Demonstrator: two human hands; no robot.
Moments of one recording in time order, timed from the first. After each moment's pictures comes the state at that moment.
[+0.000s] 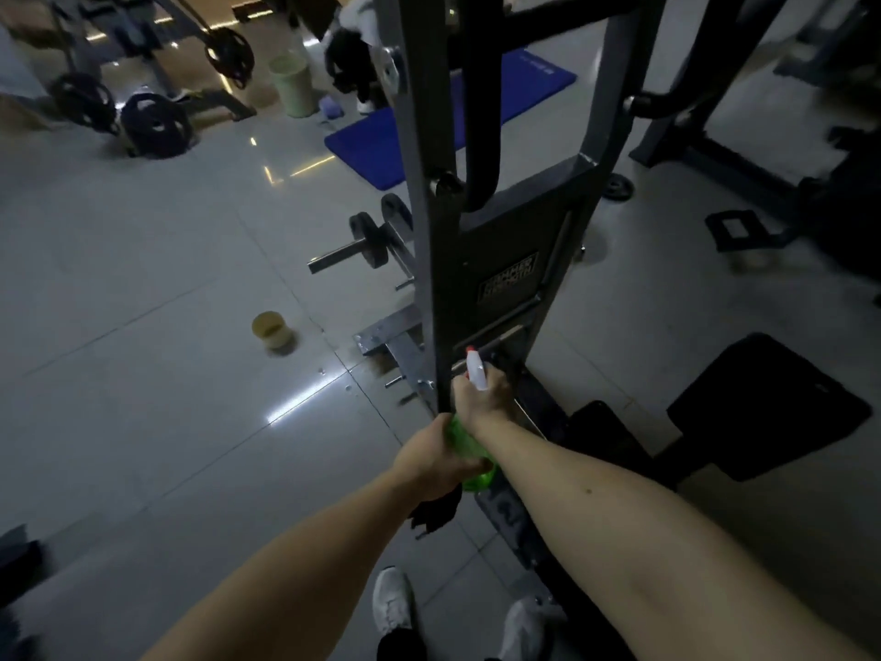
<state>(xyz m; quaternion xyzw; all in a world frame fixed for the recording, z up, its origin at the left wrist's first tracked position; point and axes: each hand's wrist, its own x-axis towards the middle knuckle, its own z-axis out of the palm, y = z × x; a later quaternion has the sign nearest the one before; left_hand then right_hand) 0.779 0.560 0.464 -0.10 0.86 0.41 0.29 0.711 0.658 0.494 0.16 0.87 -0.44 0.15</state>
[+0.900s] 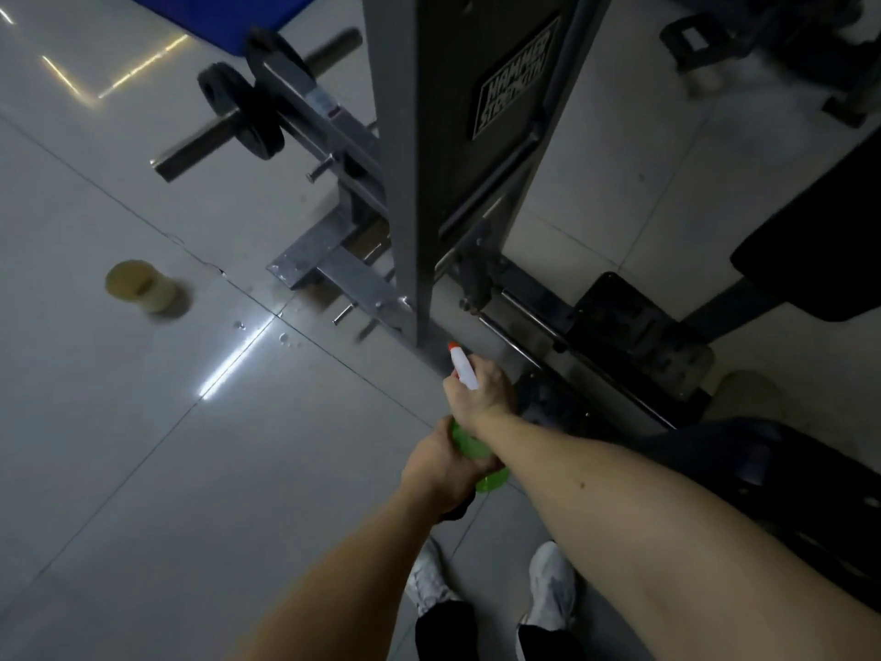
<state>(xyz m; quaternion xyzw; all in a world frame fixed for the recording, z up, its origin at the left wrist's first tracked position) 0.780 0.509 0.200 -0.05 0.82 0.40 0.41 0.724 0.605 0.208 0.27 0.87 -0.37 0.20</state>
